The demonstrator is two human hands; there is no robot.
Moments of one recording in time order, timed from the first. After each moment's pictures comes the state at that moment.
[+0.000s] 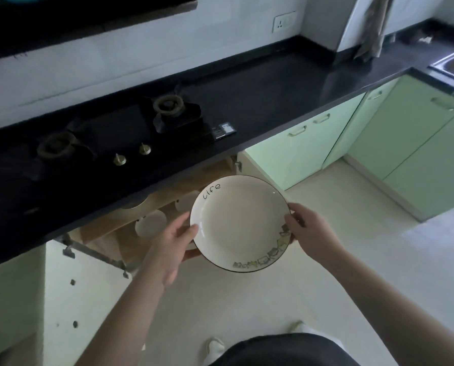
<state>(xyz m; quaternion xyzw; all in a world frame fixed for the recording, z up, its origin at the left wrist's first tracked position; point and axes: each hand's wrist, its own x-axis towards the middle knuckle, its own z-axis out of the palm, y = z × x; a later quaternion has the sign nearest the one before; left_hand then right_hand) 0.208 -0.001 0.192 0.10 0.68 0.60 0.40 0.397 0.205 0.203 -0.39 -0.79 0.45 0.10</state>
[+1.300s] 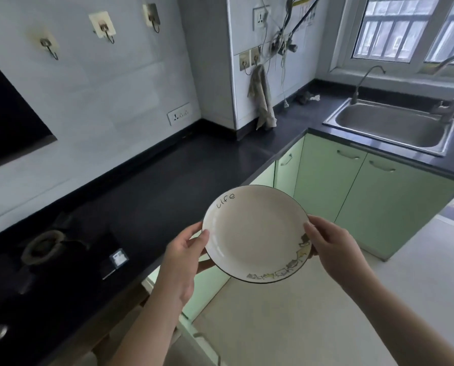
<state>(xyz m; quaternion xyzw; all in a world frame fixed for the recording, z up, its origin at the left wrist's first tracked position) 0.267 0.464 0.280 0.22 0.67 0.59 0.40 0.502 0.584 0.280 -0.51 -0.69 0.42 0.30</state>
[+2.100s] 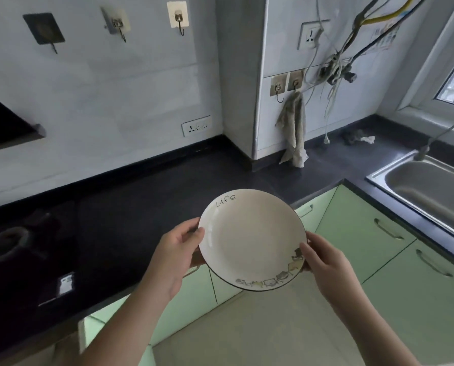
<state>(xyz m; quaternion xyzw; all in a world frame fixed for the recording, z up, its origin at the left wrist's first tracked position) 0.260 0.702 0.299 0.16 0.70 0.62 0.32 0.463 0.868 0.277 -0.41 -0.73 0.49 0.22</state>
